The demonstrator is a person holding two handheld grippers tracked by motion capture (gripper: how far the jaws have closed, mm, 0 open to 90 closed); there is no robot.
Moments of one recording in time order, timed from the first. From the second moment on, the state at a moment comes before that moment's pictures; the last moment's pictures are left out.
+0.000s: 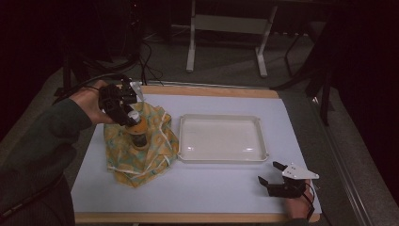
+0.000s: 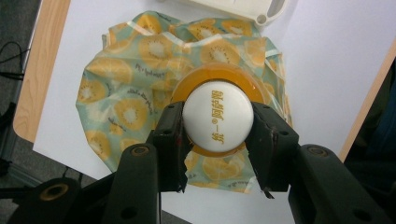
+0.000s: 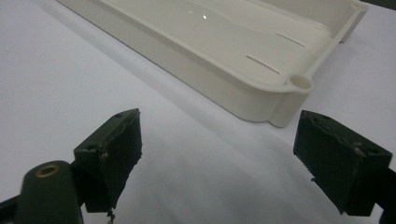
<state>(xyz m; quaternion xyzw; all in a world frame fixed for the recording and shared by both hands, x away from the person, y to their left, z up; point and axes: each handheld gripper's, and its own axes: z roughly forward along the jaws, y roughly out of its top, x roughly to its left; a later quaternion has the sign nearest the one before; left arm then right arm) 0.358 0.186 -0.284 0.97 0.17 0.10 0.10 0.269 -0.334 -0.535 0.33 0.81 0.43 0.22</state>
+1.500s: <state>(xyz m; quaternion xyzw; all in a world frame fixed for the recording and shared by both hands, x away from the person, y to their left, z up) 0.367 0.140 -0.278 0.98 0.13 0.10 0.10 0.269 -0.335 -0.535 0.33 0.81 0.43 0.23</state>
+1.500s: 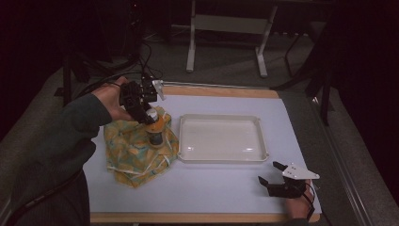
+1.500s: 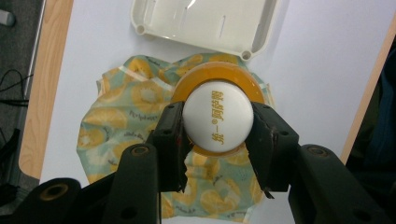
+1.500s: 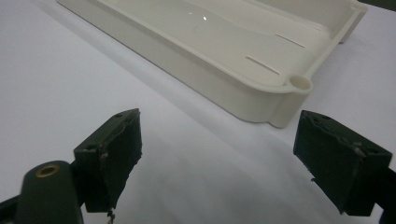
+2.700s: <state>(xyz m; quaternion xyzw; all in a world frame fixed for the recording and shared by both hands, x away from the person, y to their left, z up) 0.373 0.091 -0.290 0.99 0.10 0.08 0.09 0.268 -0.335 -0.535 0.33 0.81 0.43 0.22</state>
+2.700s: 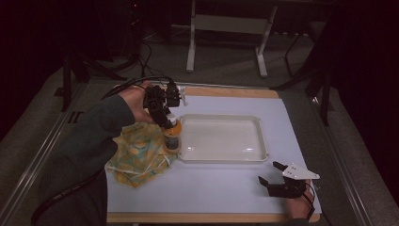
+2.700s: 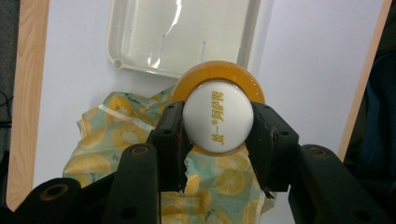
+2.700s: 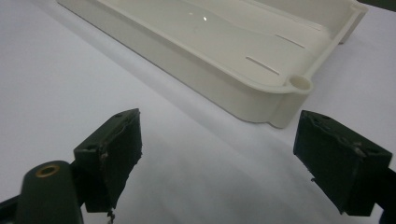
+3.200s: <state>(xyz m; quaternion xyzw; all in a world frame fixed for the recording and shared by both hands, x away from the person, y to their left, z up) 0.374 0.072 -0.297 0.99 0.08 0.07 0.09 0.268 -0.335 -0.535 0.33 0.81 0.44 0.22</state>
